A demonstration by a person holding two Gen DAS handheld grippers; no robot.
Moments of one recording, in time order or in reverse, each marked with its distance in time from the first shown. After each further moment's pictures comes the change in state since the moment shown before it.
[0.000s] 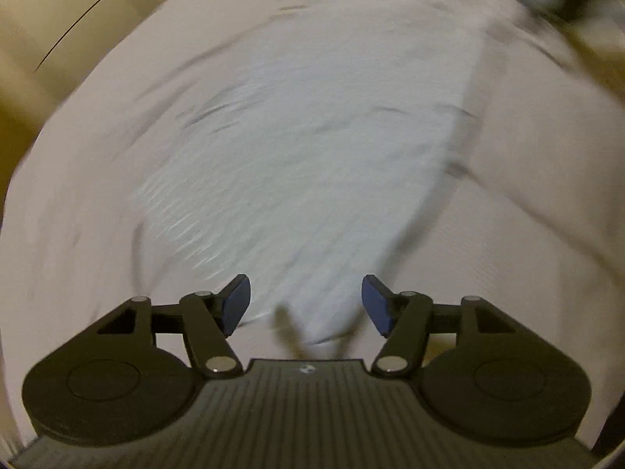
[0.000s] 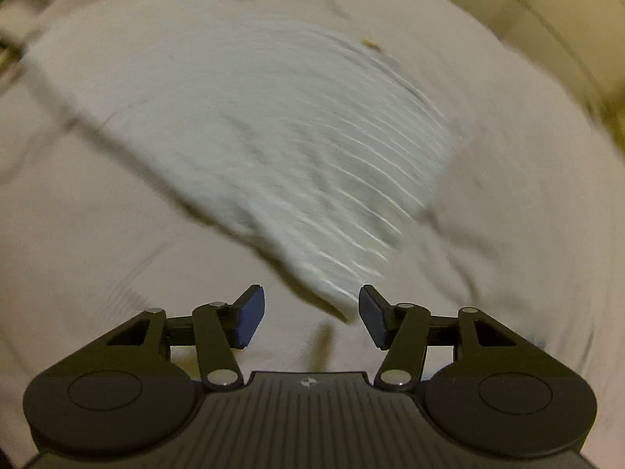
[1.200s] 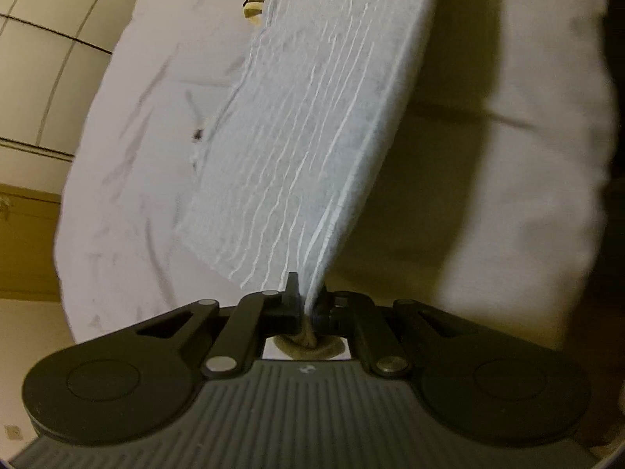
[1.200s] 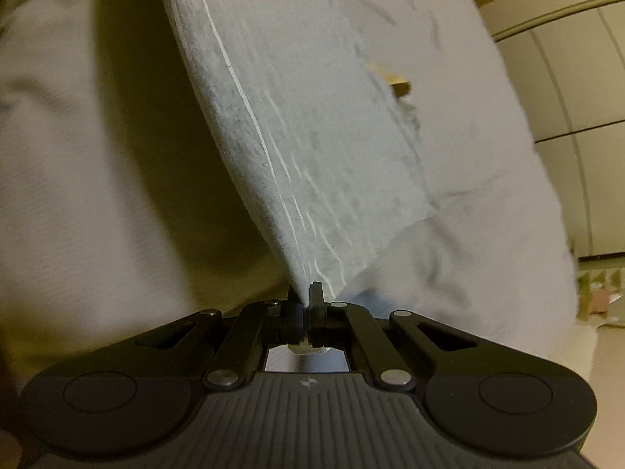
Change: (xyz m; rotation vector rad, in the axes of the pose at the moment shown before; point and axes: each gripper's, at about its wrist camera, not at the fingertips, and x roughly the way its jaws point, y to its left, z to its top) left arm -0.064 -0.108 -0.047 0.260 0.143 0.138; right arm -0.078 0.059 -0.108 -0.459 0.063 -0.118
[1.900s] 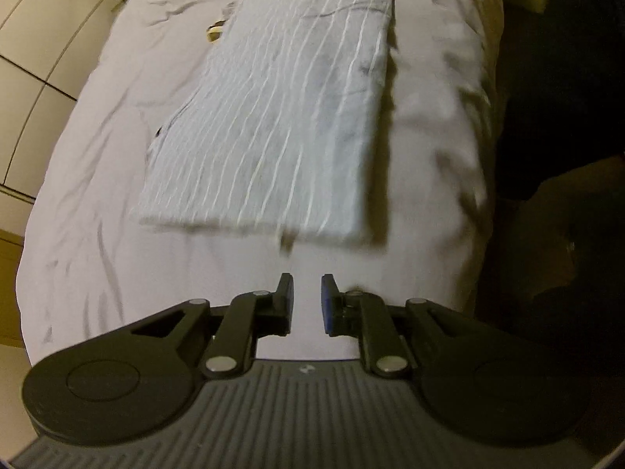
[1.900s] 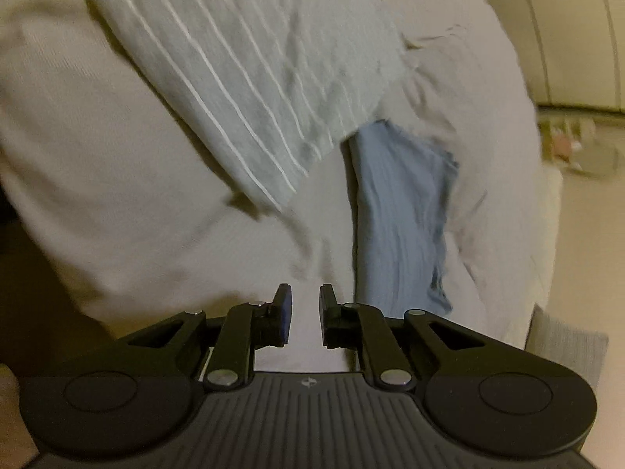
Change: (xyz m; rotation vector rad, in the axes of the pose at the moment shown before) left arm -0.014 -0.025 -0.134 0.046 -0.221 -0.120; right arm -0.051 0.081 0.031 0.272 0.466 -0.182
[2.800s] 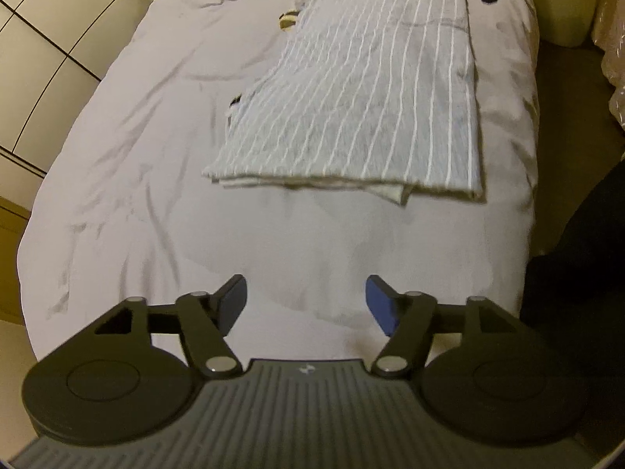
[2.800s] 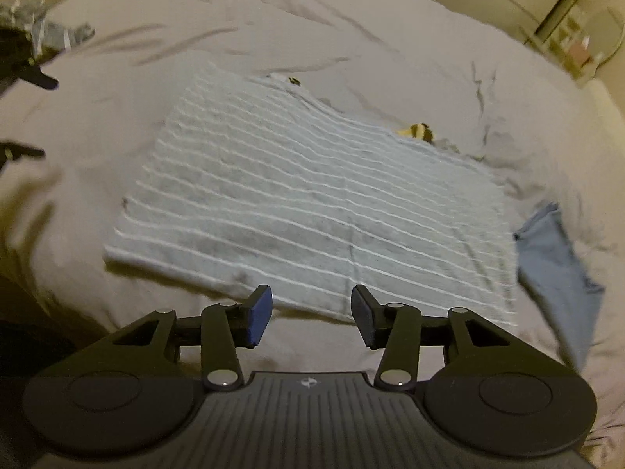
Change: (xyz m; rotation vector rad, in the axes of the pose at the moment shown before) left arm -0.029 0.093 -0.021 -0.079 -0.024 -0.016; right arm -0.198 0.023 0.156 0.606 -0.266 0.468
